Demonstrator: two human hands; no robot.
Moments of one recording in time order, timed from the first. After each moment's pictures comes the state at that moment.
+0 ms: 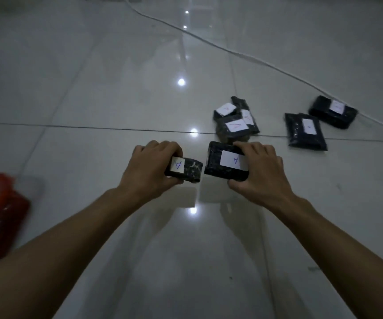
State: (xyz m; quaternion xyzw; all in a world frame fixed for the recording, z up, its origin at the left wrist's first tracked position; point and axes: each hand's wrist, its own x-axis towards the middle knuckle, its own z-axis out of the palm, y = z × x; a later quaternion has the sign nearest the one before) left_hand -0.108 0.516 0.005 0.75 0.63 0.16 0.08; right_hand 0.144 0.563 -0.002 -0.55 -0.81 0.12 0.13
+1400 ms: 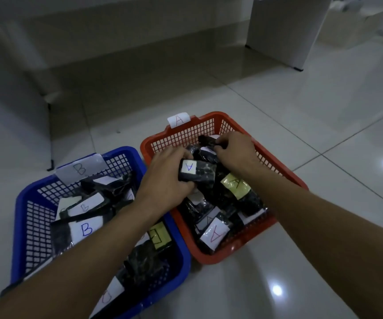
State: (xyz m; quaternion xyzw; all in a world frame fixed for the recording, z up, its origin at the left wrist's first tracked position) left_hand -0.405 0.207 0.035 0.25 0.92 0.29 0.00; right_hand -0.425 0.398 0.013 -0.17 -0.92 0.35 0.06
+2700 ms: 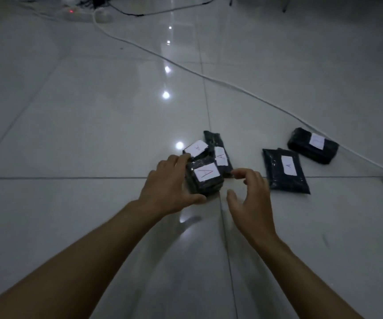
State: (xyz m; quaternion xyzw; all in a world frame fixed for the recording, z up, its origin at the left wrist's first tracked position) left_hand -0.015 0.673 -0.015 0.72 0.65 0.12 0.20; right_hand 0.183 0.656 -0.039 -0.62 -0.66 0.24 0.34
